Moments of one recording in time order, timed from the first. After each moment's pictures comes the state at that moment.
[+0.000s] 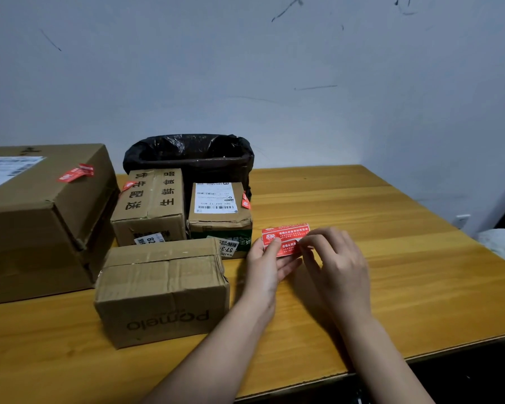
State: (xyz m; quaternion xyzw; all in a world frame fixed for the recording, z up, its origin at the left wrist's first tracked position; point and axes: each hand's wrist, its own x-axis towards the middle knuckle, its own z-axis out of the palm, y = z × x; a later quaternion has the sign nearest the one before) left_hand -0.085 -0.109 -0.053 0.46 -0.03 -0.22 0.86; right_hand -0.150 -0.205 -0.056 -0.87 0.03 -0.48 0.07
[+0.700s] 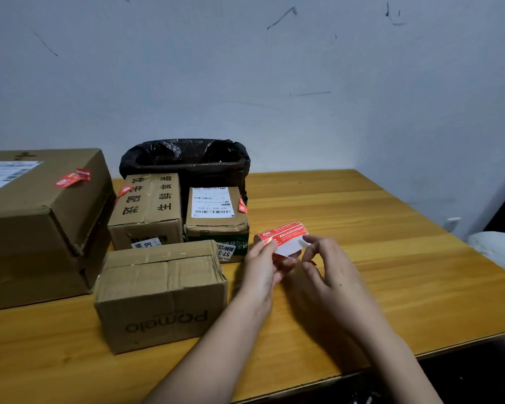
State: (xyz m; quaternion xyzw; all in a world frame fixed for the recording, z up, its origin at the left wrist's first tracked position) left_hand -0.079 -0.111 -0.046 0.46 0.01 -0.26 0.85; right_hand -0.168 -0.205 -0.046 -0.92 0.04 -0.30 0.26
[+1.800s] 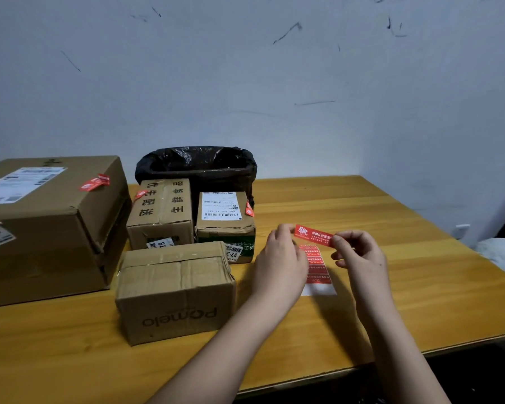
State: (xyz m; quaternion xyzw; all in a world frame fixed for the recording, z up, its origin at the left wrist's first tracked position) left_hand -0.115 -0.093 -0.002 0.87 -0.26 0.05 0.41; right_hand -0.165 -0.212 -0.022 -0.66 0.17 -0.39 0.61
